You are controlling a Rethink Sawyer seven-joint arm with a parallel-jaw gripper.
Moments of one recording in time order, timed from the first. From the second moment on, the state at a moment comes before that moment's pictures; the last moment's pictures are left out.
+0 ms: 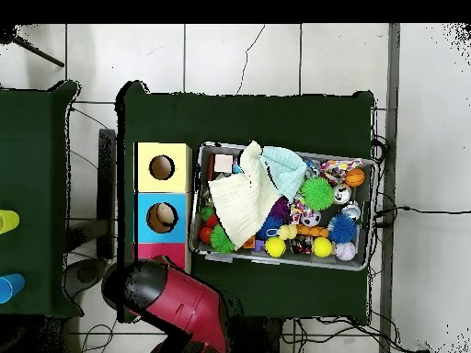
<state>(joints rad) 0.41 -0.67 -0.46 2.00 0.59 0.78 2.70</state>
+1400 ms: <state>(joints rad) 0.40 -0.67 -0.45 1.99 0.60 0.78 2.70</state>
